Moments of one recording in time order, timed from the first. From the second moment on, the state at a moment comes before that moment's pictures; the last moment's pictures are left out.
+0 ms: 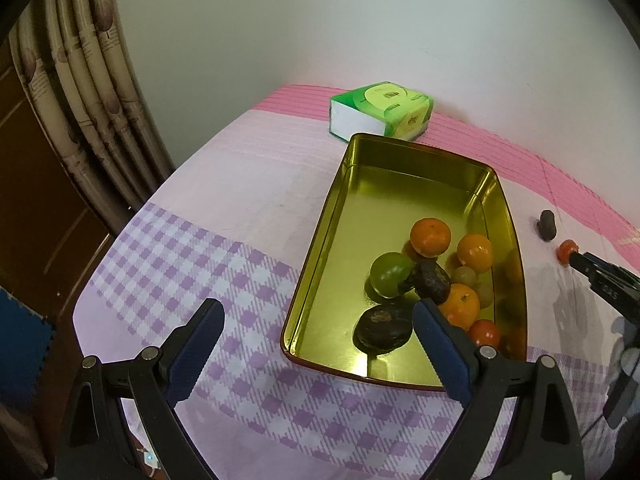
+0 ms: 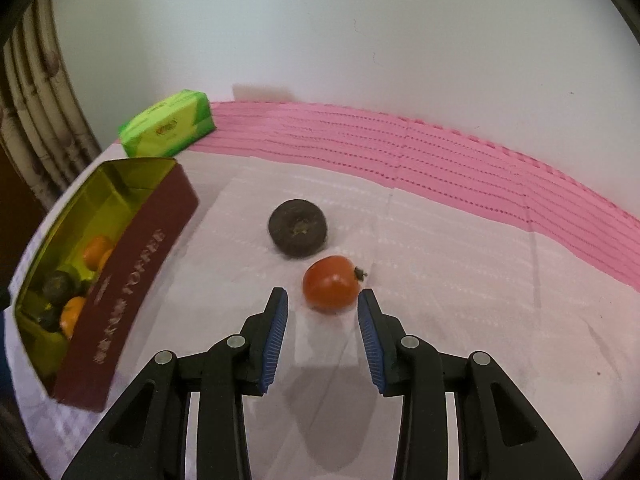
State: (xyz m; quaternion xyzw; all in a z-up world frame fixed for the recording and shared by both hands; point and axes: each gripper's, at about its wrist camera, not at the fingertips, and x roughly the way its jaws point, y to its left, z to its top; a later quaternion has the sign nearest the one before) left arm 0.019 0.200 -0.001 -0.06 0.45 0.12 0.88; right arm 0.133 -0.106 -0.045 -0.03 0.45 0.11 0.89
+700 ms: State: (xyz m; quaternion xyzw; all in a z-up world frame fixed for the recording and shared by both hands) left arm 0.034 0.173 0.000 -0.01 0.44 0.12 0.89; right arm 0.146 -0.122 -0.066 -0.06 0.43 0.11 0.90
